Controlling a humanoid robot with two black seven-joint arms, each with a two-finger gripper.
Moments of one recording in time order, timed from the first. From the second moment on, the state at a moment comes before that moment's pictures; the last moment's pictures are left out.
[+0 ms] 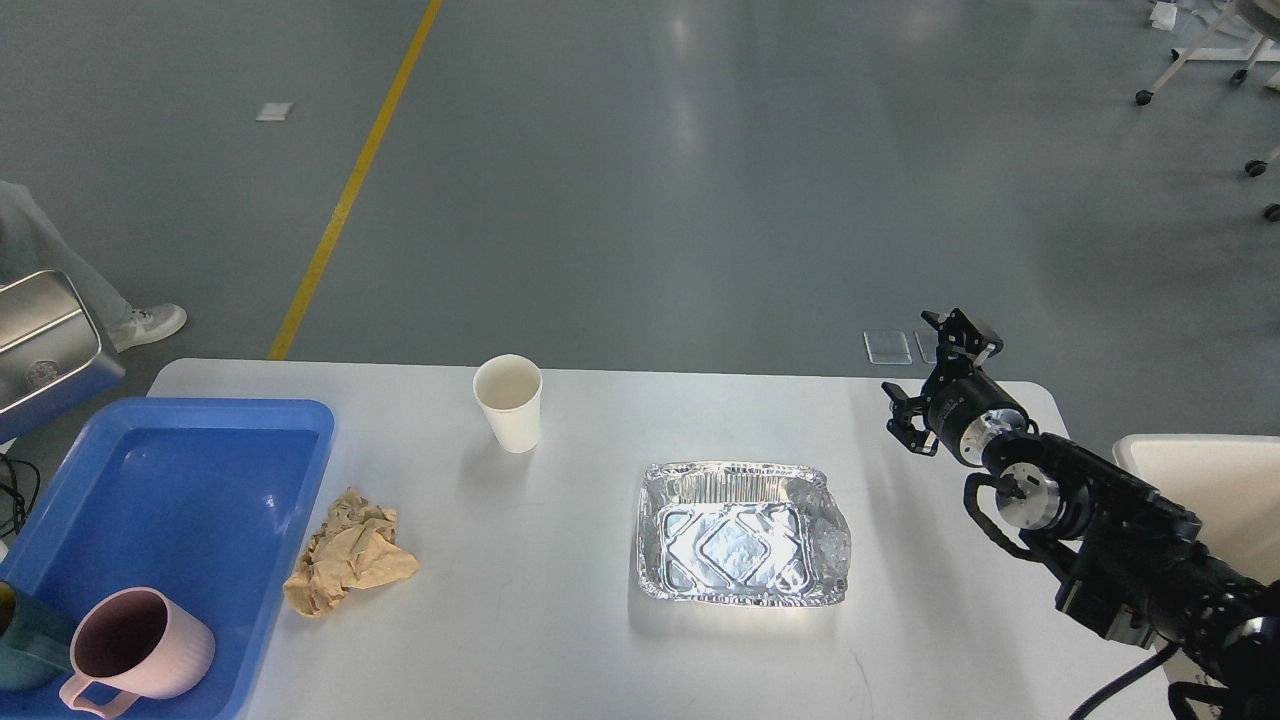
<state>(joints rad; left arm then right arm) -0.92 1.30 -0.23 -1.03 0.71 -0.69 0.07 0.71 -0.24 0.52 0.56 0.09 0.15 0.22</state>
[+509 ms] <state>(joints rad) -0.79 0.97 -0.22 -0.69 0.70 -0.62 0.07 0.71 -0.25 0.51 0.55 0.09 0.15 0.22</state>
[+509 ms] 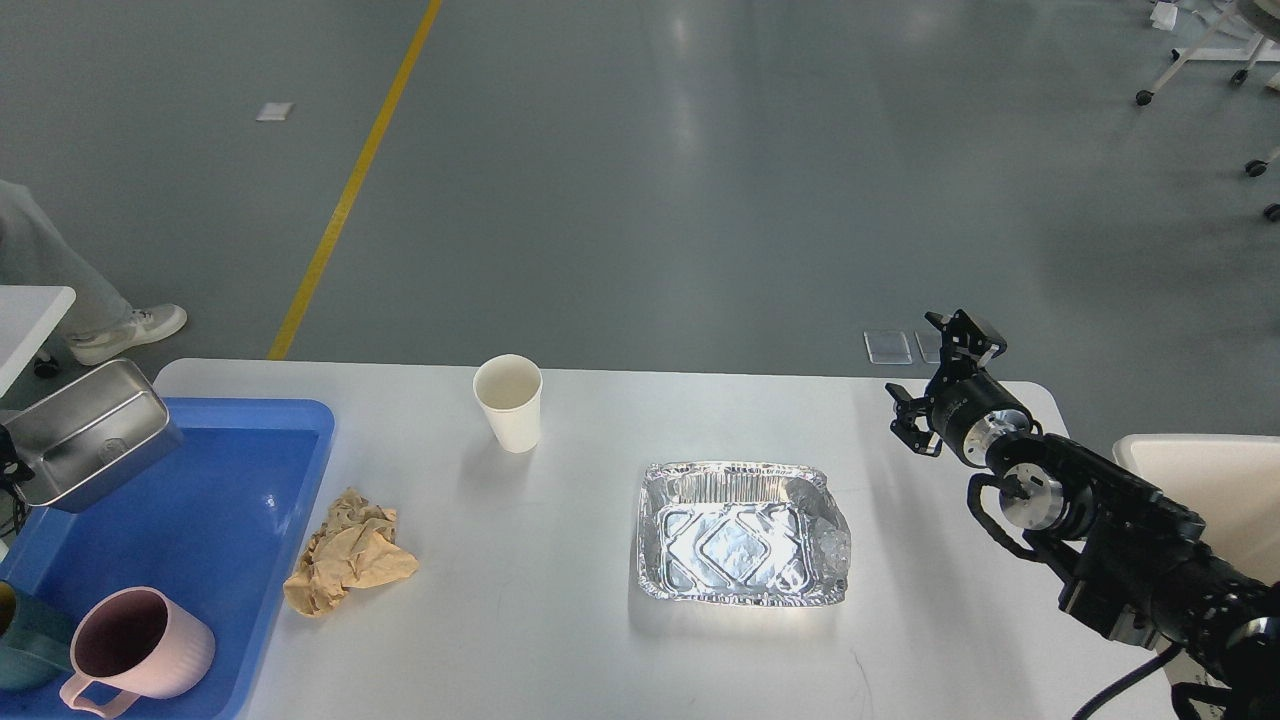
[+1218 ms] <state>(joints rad) -0.72 0.69 -0.22 -0.40 0.71 -0.58 0.07 0.71 -0.25 0.51 0.55 0.09 0.15 0.22</state>
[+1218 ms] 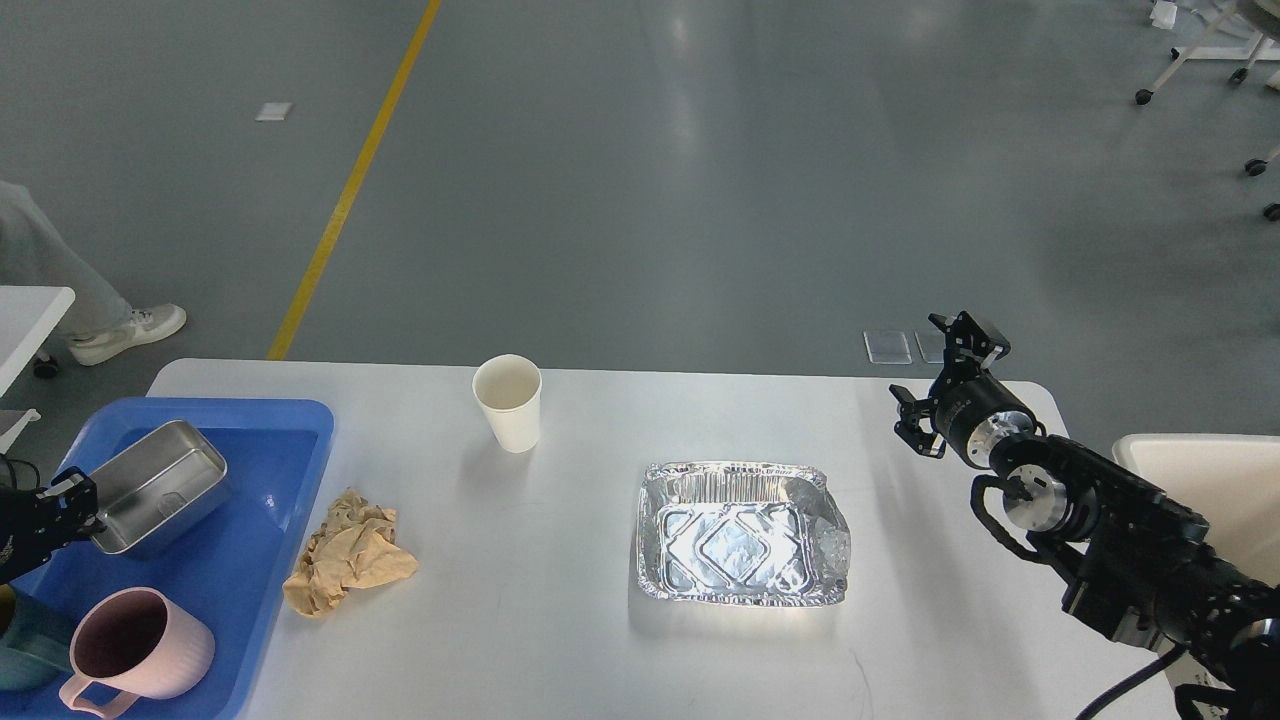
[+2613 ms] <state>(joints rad) -0.83 0.65 -0.50 -0.46 0.36 -0.78 0.05 0.73 -0.25 0.51 0.56 0.09 0.15 0.22</state>
